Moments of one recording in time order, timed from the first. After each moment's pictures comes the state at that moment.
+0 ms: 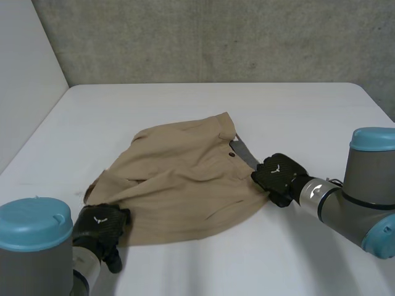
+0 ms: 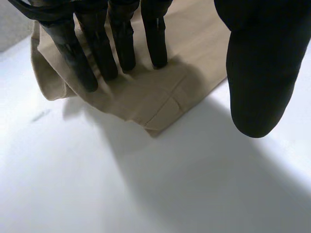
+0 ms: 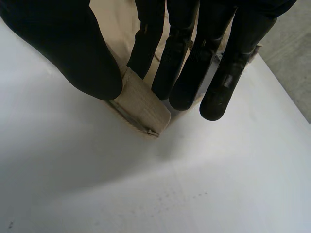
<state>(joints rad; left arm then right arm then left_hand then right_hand) 4.16 -1.80 -2.02 3.25 -1.84 3.34 1.87 -1.00 1.56 -0.05 1.15 2.33 0.41 0.40 0.40 0.39 0.21 0.92 1.17 1.18 1.19 0.97</state>
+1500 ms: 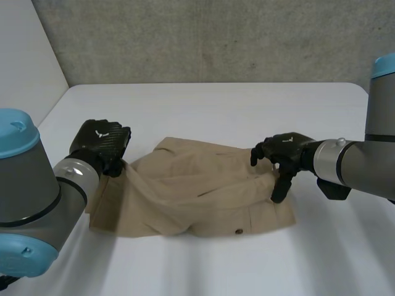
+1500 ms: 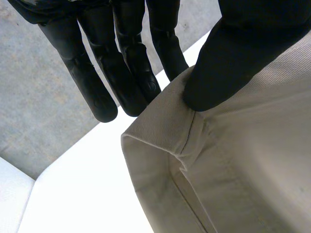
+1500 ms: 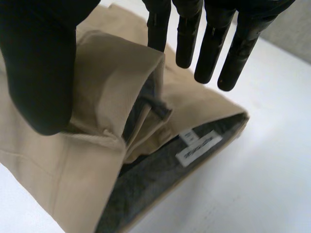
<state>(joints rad) 4.28 -1.80 -1.68 3.26 -1.64 3.52 1.88 -1.05 1.19 0.52 1.19 2.72 1.14 1.20 1.19 1.20 0.97 0.38 0.43 0.43 0.43 0.26</state>
